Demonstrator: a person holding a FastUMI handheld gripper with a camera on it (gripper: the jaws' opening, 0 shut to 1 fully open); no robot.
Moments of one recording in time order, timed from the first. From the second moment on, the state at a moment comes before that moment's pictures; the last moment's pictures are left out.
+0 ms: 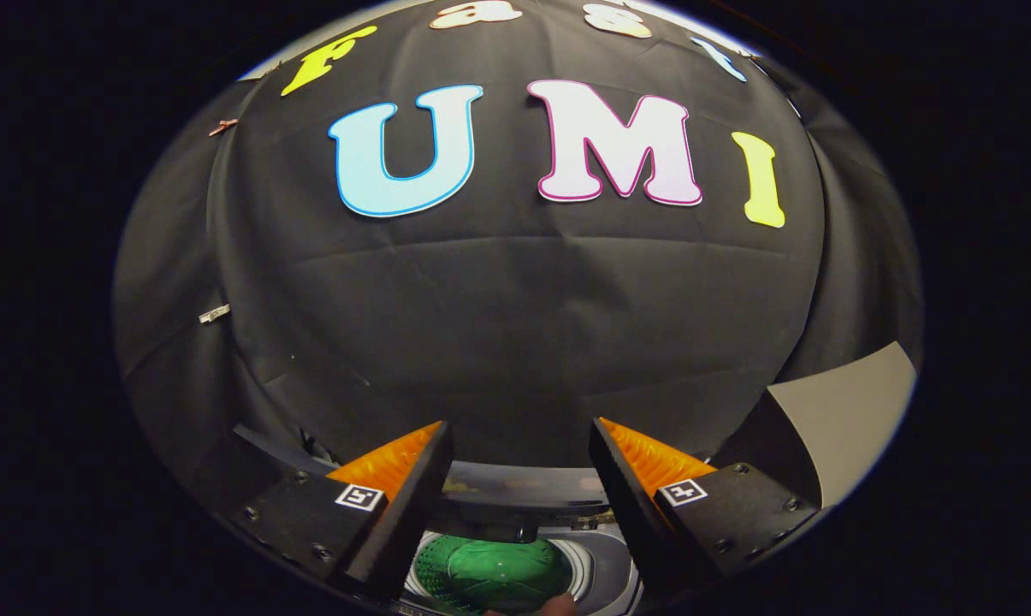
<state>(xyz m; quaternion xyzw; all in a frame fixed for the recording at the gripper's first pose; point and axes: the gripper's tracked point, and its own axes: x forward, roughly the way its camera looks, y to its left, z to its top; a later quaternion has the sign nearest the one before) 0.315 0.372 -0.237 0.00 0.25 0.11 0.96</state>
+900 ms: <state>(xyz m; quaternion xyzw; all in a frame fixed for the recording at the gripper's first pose) 0.197 0.374 -0.318 -0.03 0.29 0.18 0.94</state>
